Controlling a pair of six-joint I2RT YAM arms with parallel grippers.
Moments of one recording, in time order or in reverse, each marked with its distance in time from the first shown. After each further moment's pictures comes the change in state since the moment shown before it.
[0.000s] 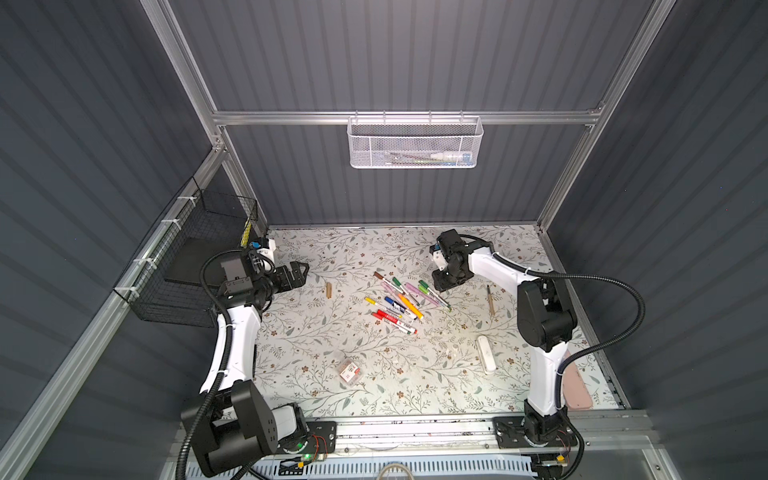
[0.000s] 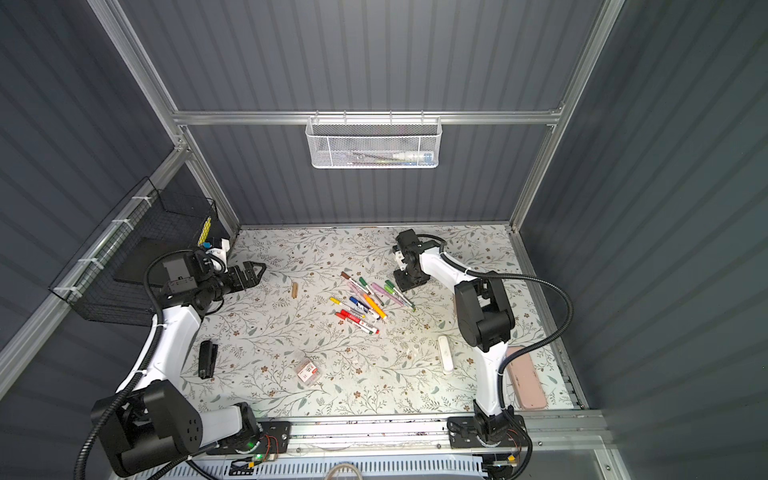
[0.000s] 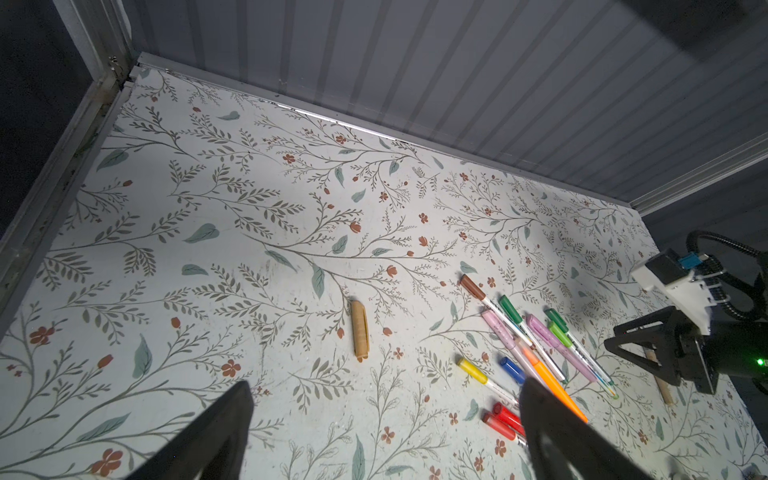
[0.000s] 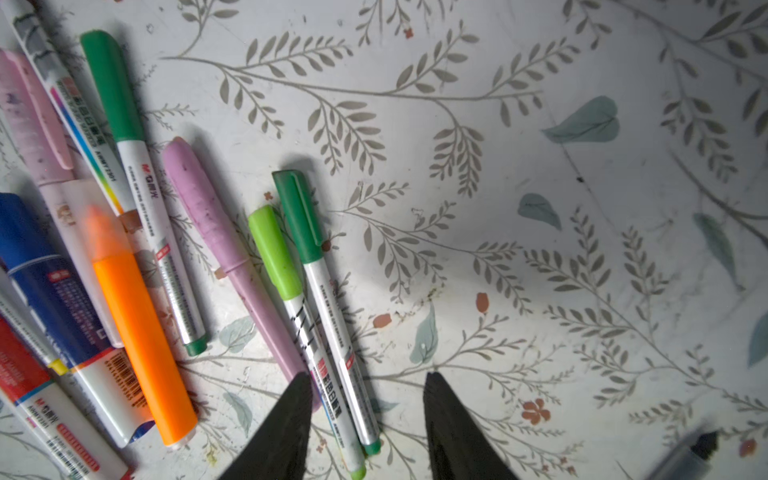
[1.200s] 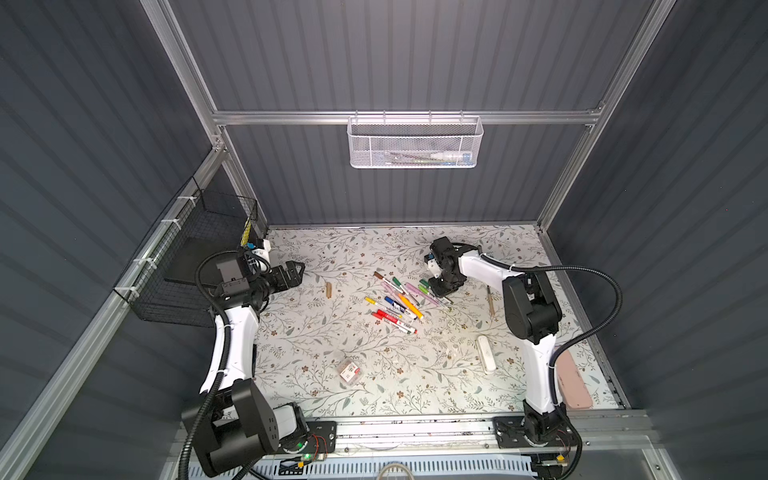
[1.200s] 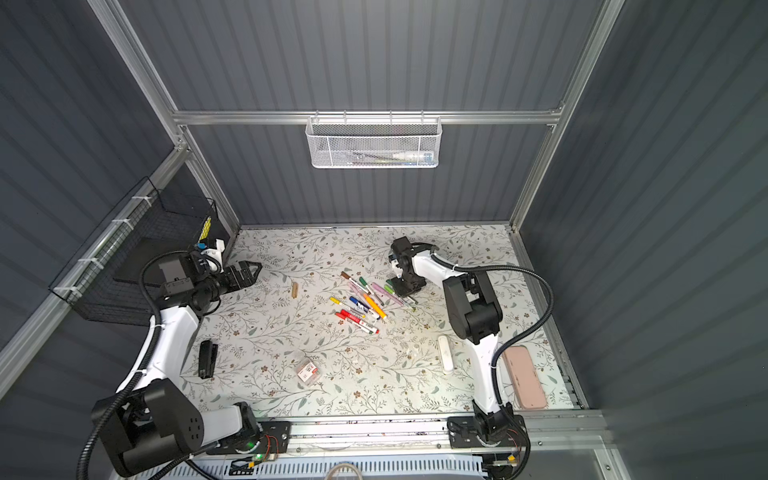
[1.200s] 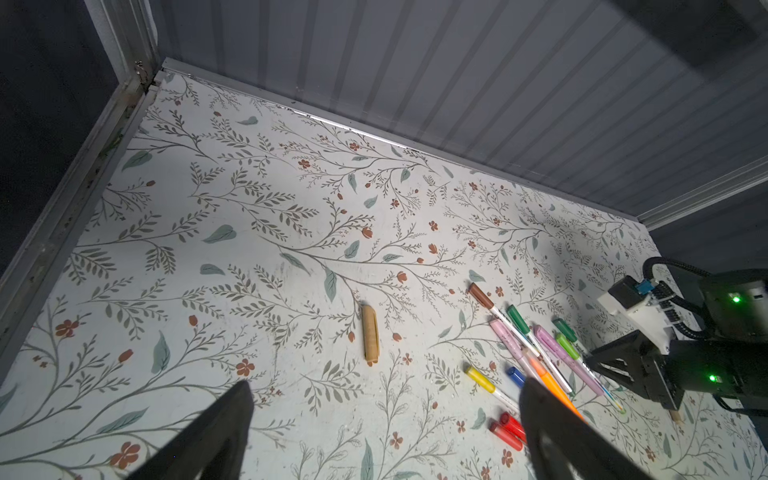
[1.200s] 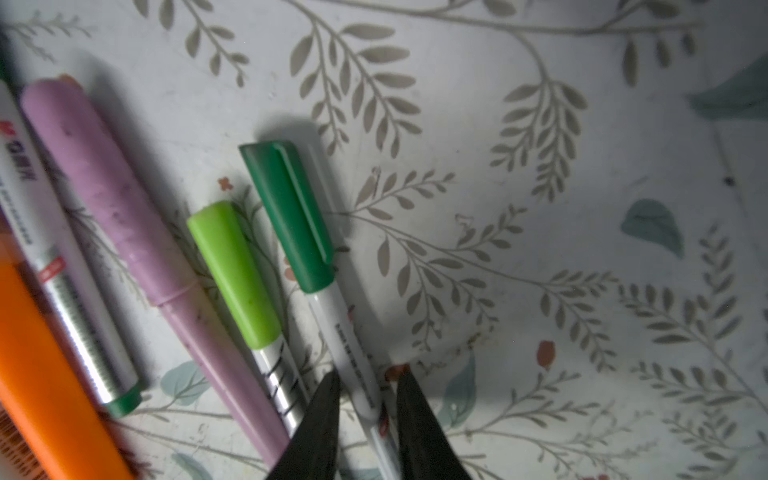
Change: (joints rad) left arm 0.031 0.000 -0.006 0.018 0.001 -0.013; right arm 0.023 0.118 0.040 -0.015 0.022 -0.032
